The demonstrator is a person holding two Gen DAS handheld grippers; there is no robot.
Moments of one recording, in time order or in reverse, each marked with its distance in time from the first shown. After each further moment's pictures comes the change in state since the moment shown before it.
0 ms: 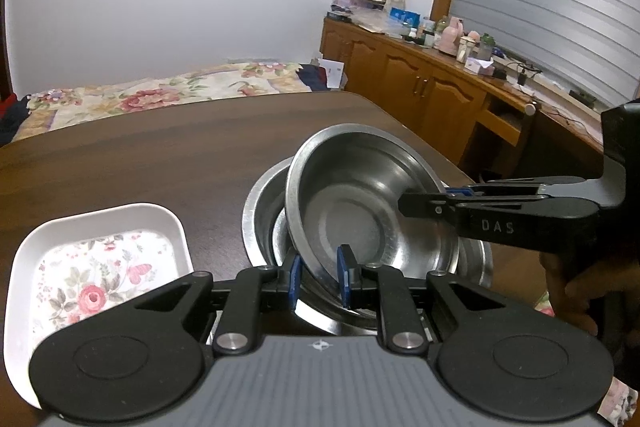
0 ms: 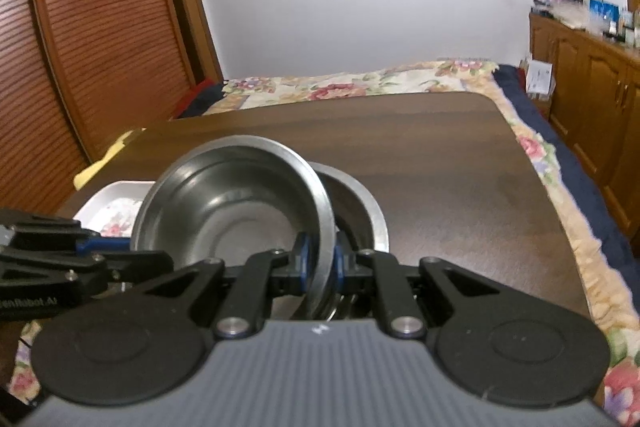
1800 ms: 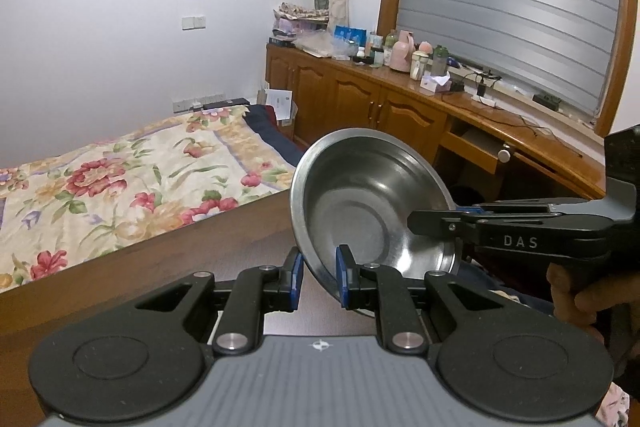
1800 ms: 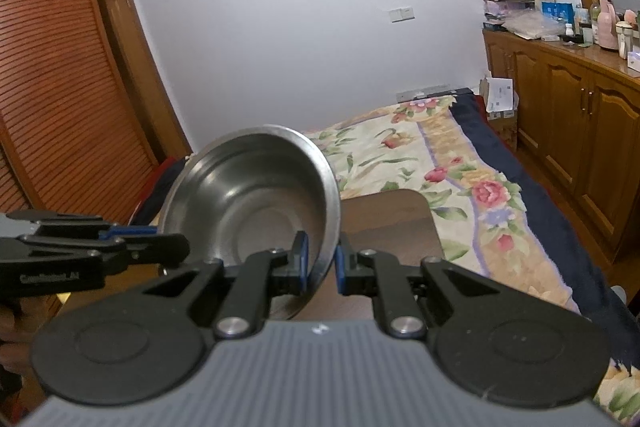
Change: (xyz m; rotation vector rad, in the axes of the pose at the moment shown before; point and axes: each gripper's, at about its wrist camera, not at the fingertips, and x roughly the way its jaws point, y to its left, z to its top) left arm 0.048 -0.012 0.147 0.142 -0.037 -0.130; right arm -0.004 -0.083 0.089 0.162 -0.119 -0.044
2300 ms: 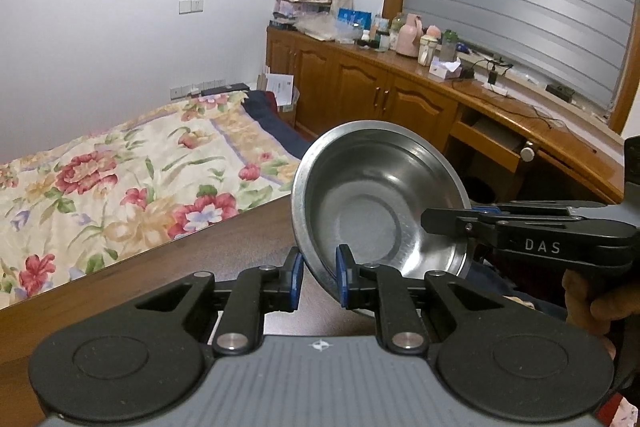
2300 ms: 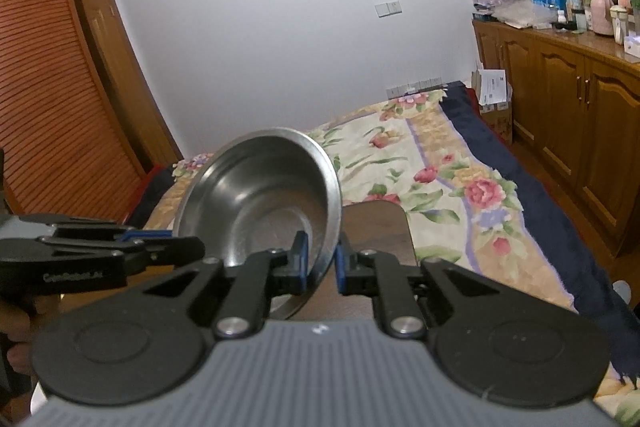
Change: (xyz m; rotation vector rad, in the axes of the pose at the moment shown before) left arm 0.063 0.003 0.027 0.001 0.052 0.004; right arm 0.025 -0.032 0.011 0.042 0.000 -0.008
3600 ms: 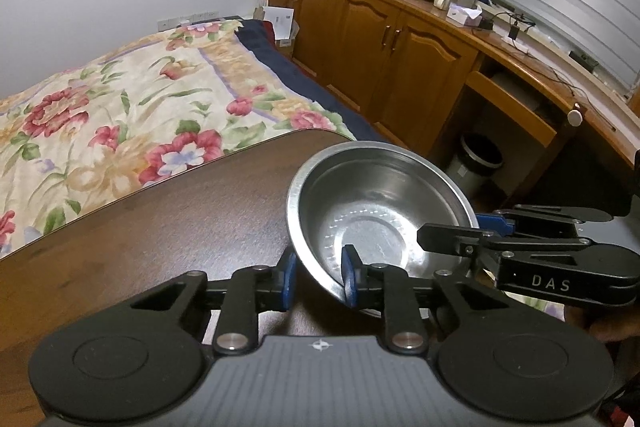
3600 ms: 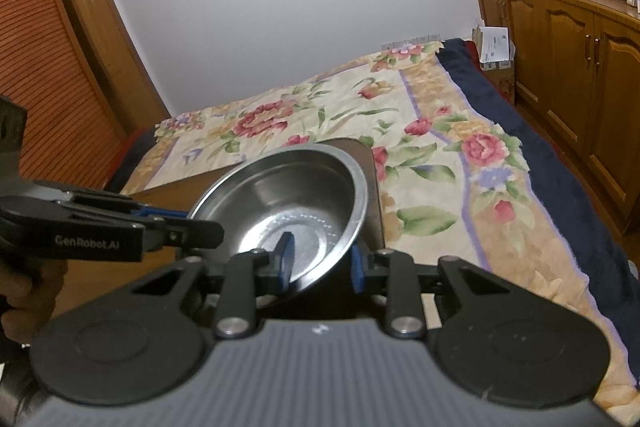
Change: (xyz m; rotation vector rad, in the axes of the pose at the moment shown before) left arm 0.126 0.024 -0.004 -0.057 0.197 -0.034; right arm 0.069 -0.037 -0.023 0.012 0.128 -0.006
